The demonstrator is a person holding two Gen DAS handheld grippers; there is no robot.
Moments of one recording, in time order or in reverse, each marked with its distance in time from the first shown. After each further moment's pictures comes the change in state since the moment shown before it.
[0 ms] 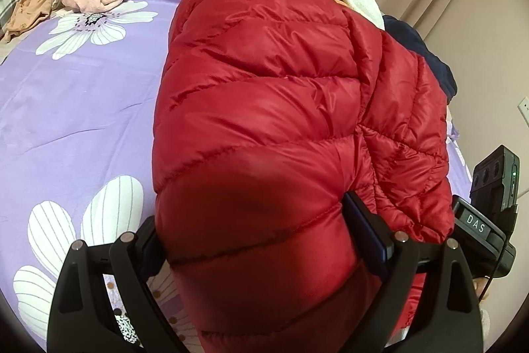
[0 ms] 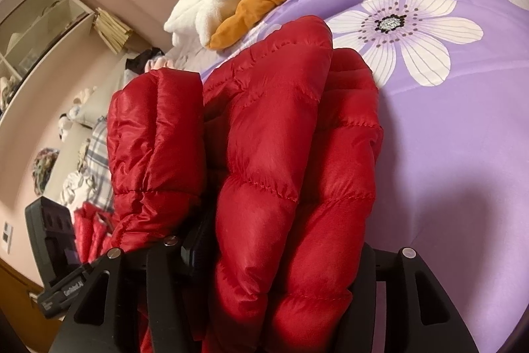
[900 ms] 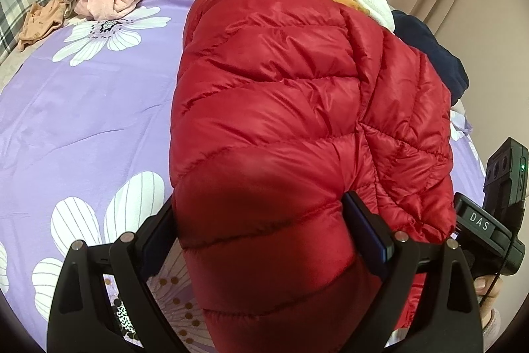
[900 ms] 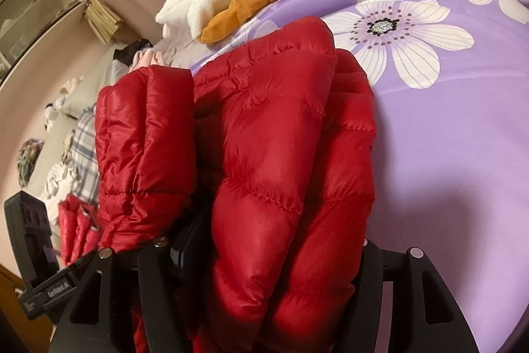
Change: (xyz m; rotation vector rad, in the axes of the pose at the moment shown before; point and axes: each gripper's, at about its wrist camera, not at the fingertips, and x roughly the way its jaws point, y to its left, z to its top) left arm -0.014 -0.011 -0.006 0.019 0.004 0.087; right arm -0.003 0.008 -0.003 -0.032 0.022 -0.080
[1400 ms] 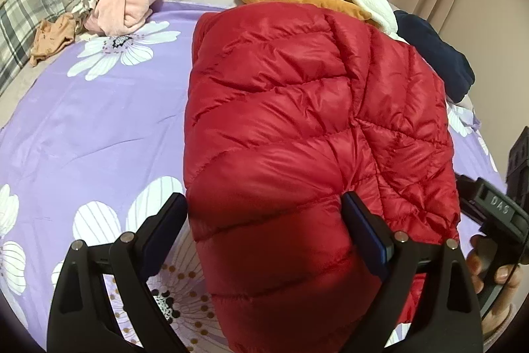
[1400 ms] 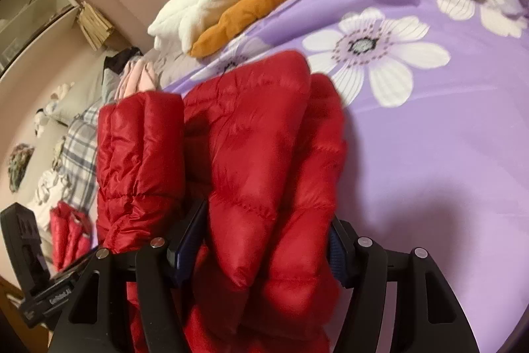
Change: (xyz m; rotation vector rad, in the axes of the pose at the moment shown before) left arm -0.016 -0.005 -0.005 0.044 -0.037 0.074; right arm -0.024 -0.002 0.005 -0.005 -0.050 -0.068
